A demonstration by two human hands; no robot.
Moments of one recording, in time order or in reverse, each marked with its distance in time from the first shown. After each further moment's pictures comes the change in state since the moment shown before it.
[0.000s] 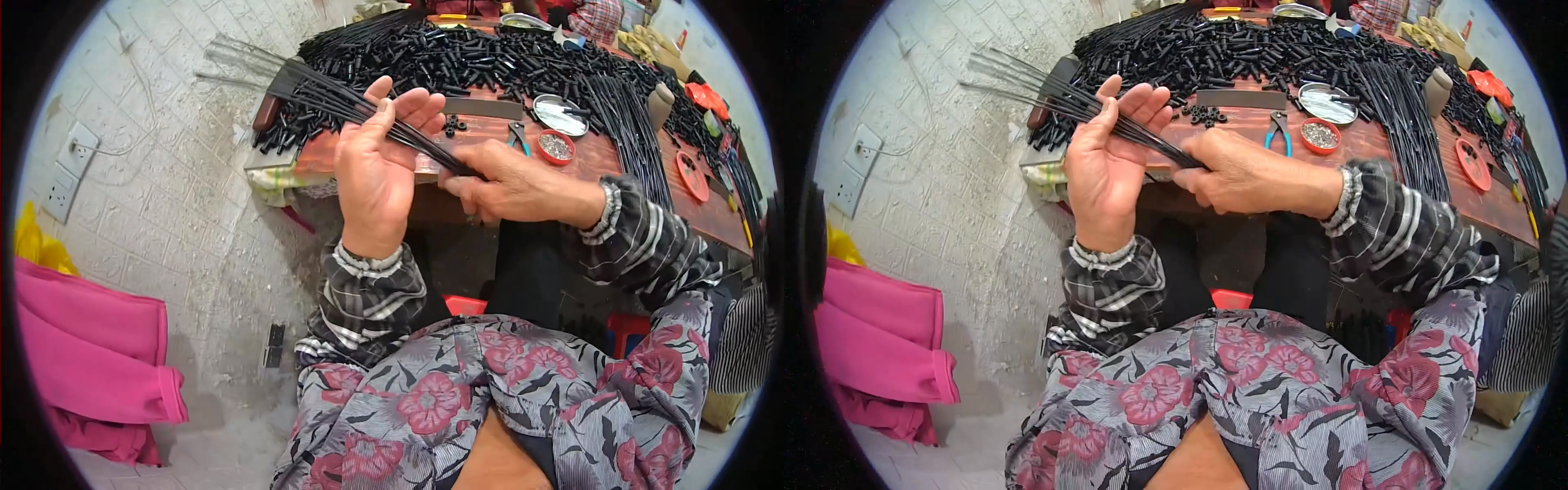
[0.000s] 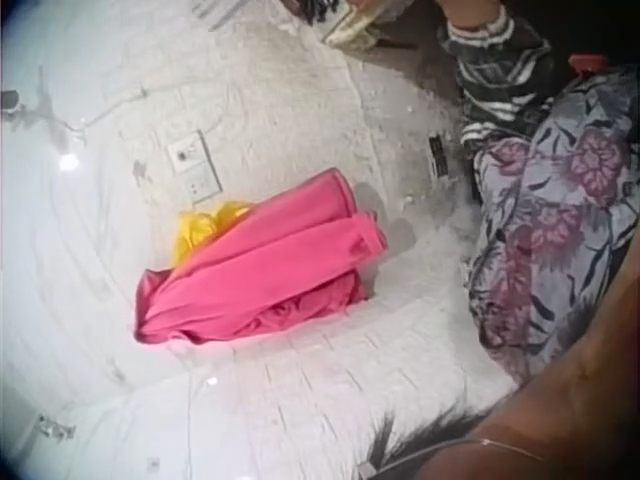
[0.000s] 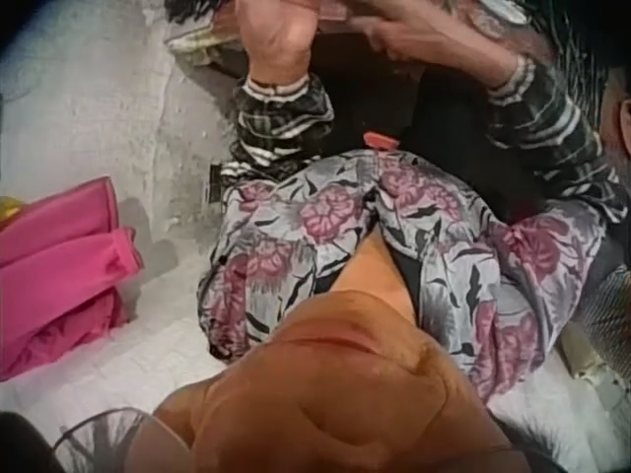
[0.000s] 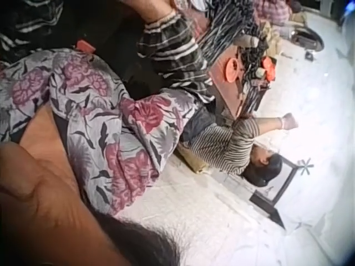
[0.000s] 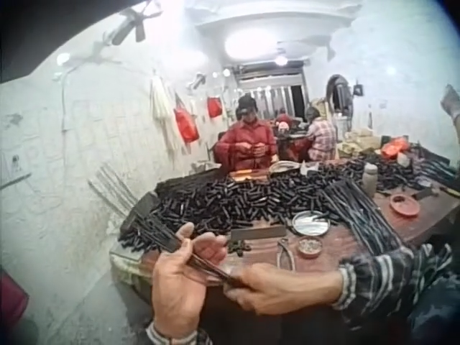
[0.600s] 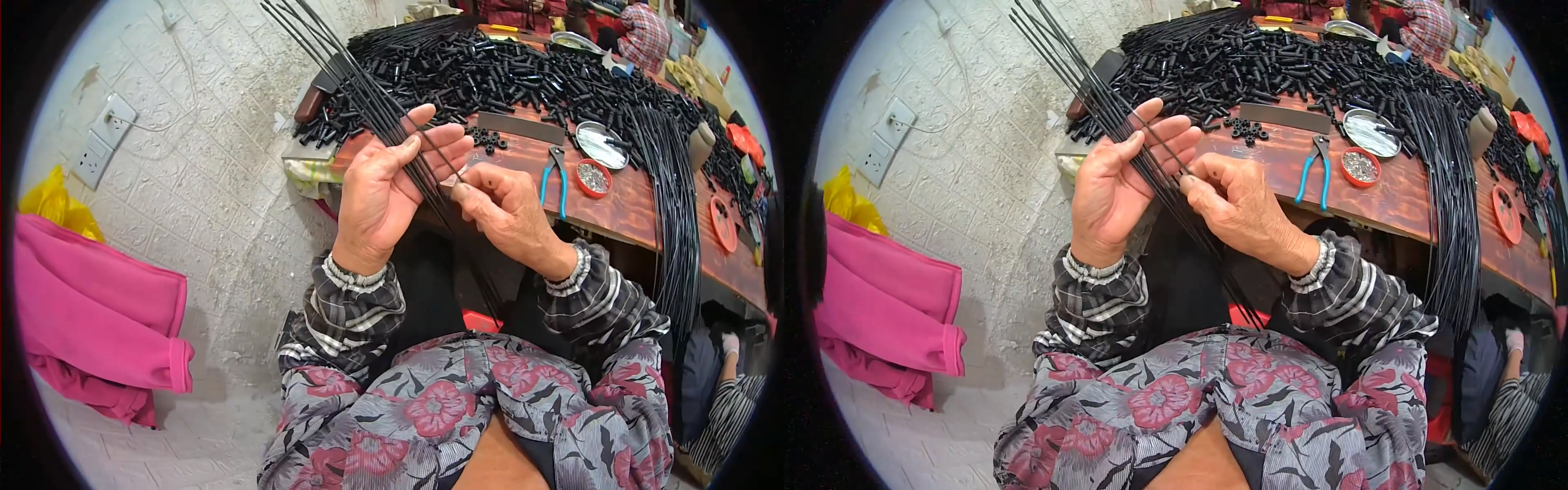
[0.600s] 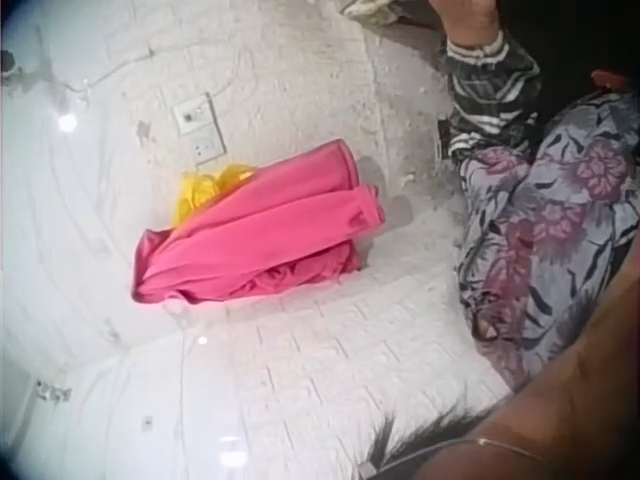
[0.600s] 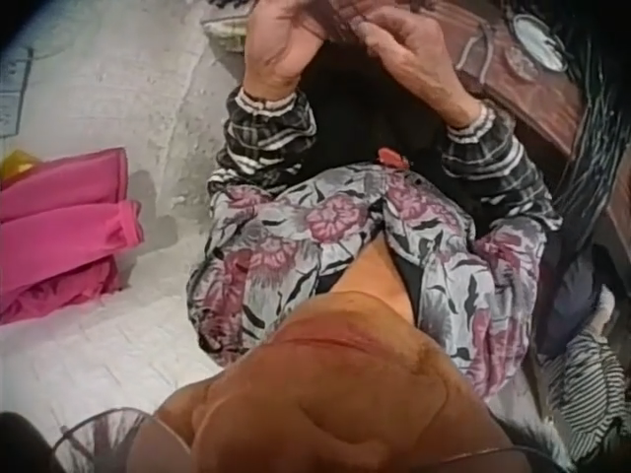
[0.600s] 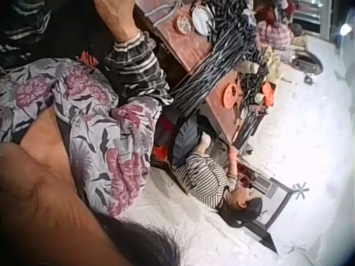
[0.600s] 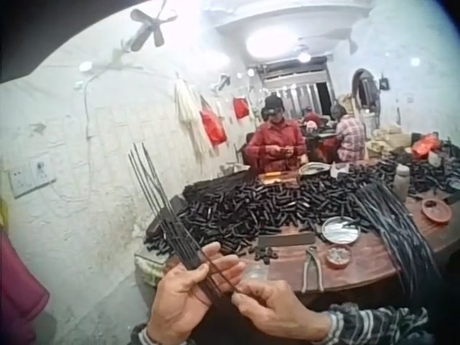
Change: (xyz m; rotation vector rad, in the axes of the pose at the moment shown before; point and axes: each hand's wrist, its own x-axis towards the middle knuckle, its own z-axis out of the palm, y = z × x) left_hand -0.019 0.031 -0.030 0.101 -0.071 -0.212; right_hand 0.016 0.013 0.066 0.471 0.370 -0.138
